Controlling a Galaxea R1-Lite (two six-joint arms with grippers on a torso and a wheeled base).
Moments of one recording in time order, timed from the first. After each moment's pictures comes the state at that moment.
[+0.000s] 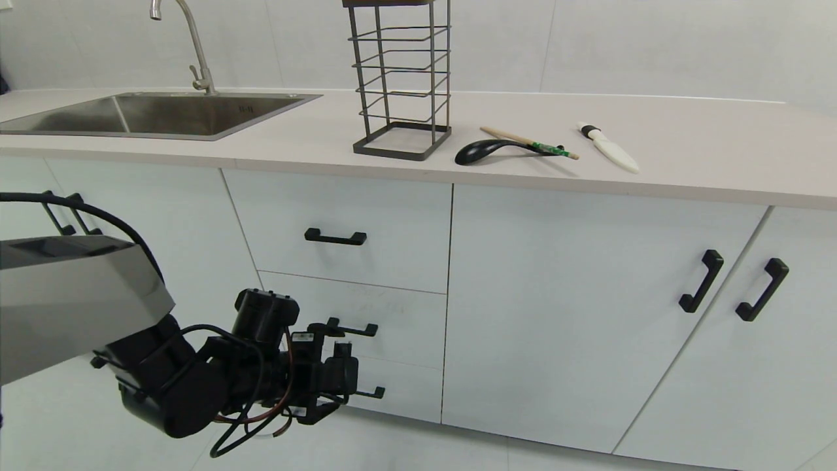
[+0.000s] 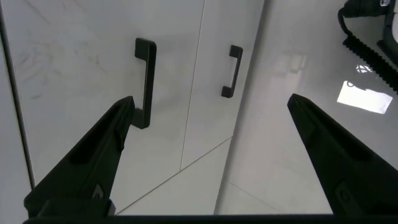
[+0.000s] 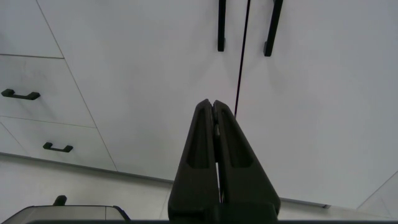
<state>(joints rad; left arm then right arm) -0.36 2.09 -0.58 -0.71 -0.22 1.30 0.00 0.01 0.00 0.01 0.02 0.01</state>
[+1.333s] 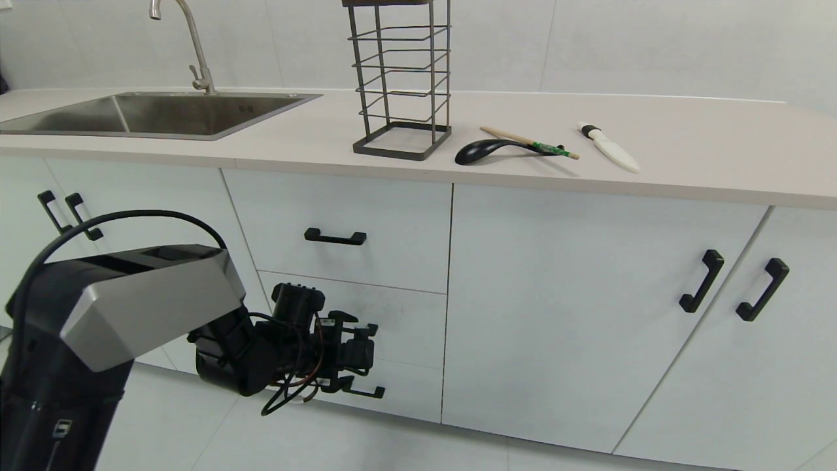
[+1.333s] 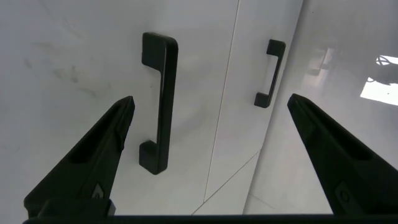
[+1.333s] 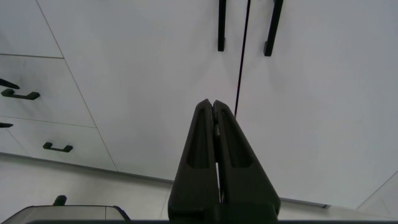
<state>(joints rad) -0.31 2.38 -0.87 -0.73 -0.22 1.37 0.00 0.01 0.00 0.01 0.02 0.01</state>
